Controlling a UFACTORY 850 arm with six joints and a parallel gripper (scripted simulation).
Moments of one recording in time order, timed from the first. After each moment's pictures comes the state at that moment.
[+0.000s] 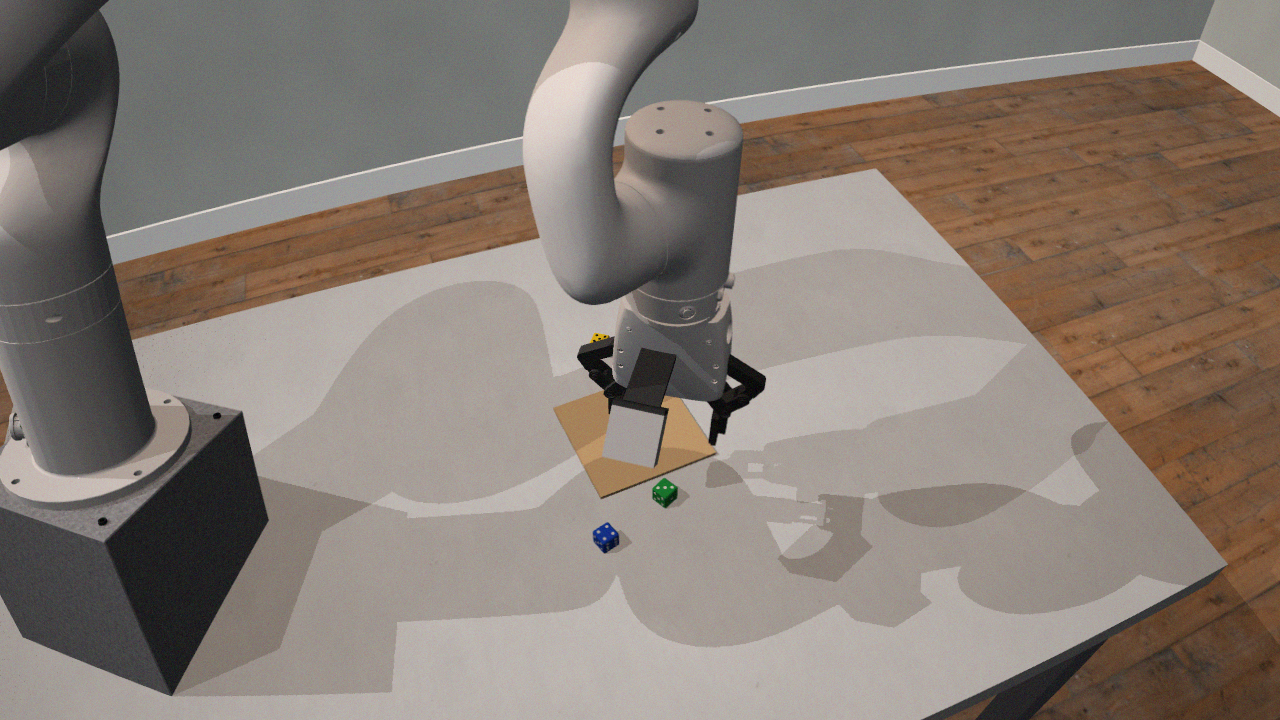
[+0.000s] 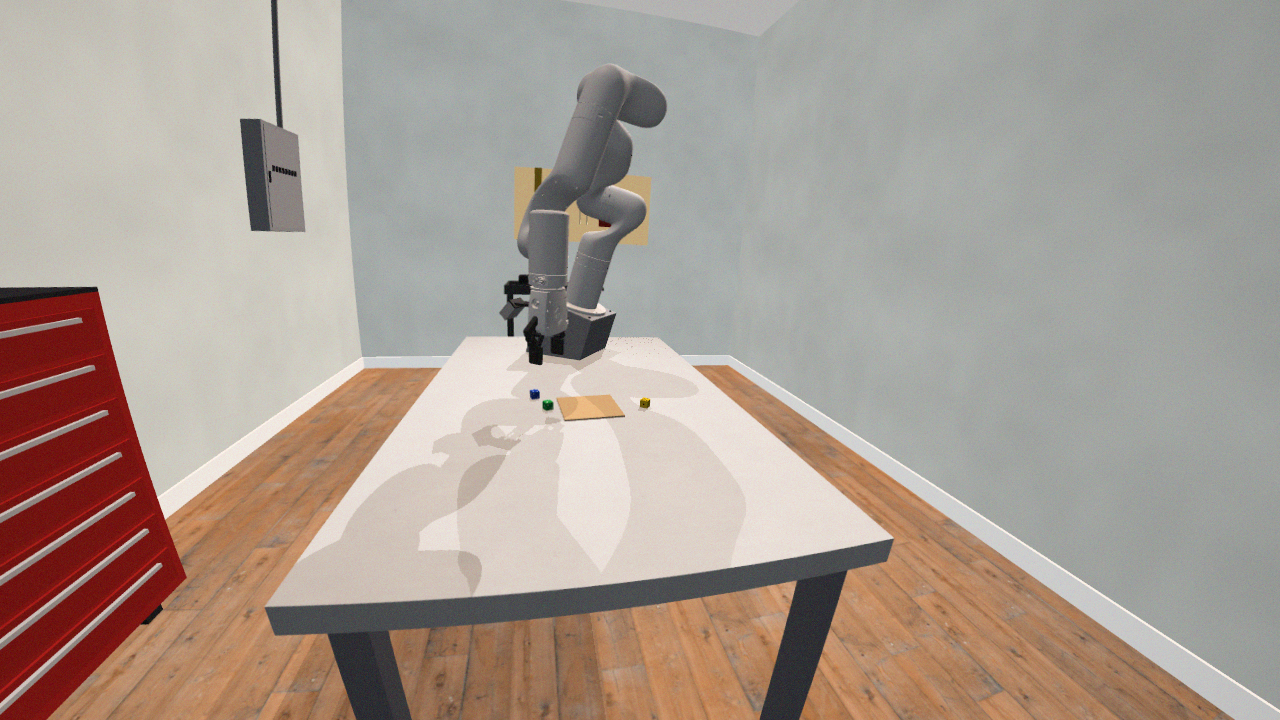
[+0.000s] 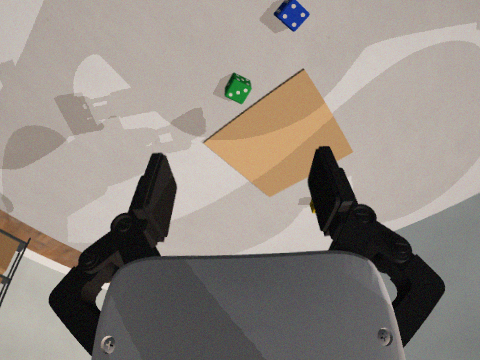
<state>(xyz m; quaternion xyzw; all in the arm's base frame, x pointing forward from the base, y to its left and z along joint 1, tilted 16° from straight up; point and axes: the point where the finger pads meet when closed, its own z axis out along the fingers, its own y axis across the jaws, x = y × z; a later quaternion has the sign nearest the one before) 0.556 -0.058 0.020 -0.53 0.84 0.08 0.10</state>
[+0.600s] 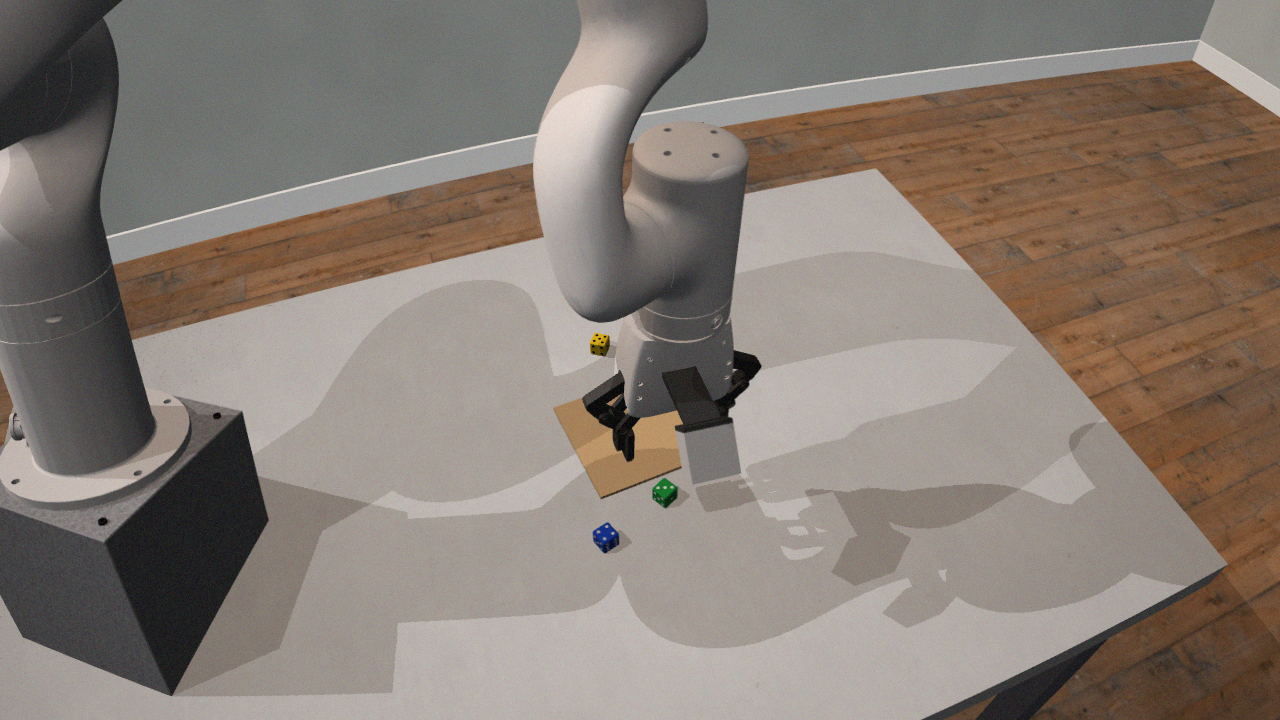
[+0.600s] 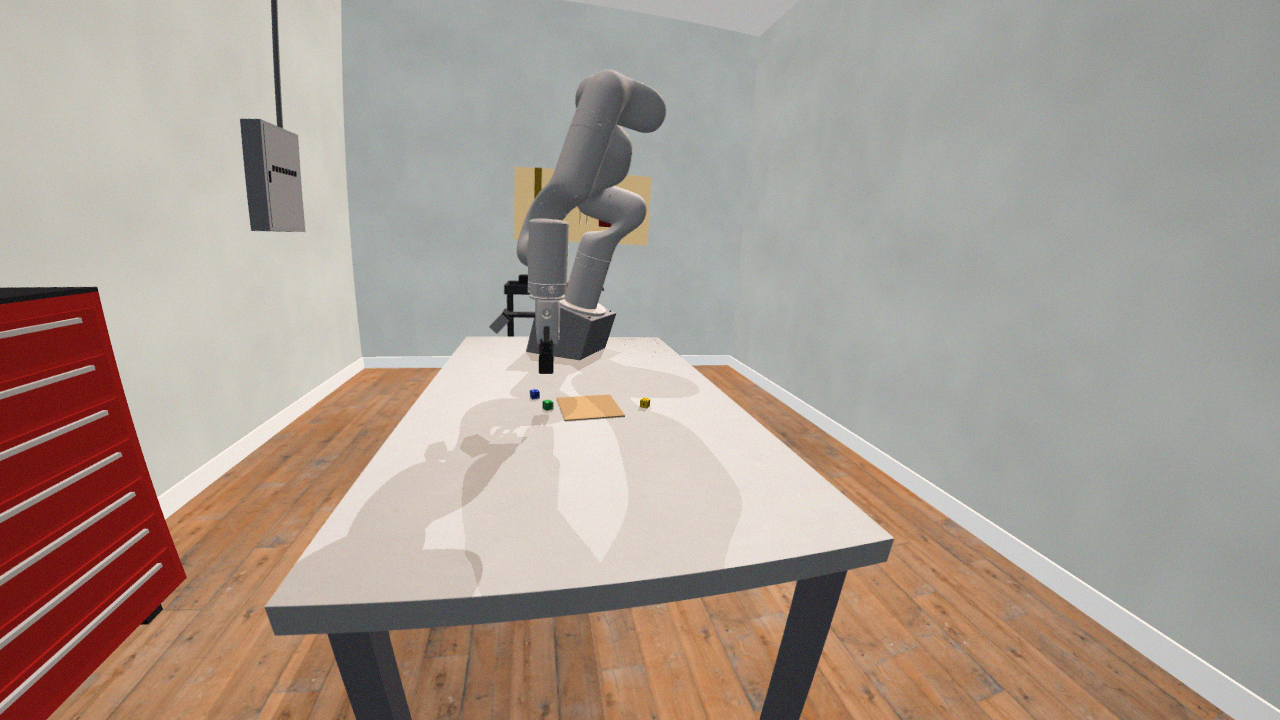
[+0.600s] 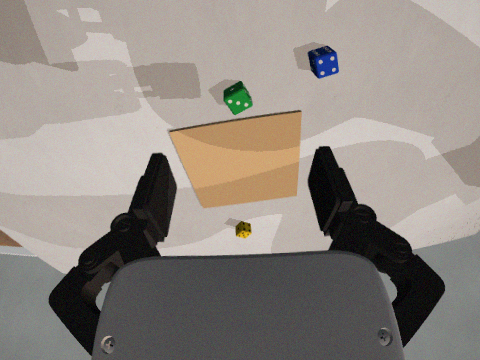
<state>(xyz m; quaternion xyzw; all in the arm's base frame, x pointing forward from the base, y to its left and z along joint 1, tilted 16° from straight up) 0.561 -0.055 0.002 -0.74 0.66 0.05 0.12</state>
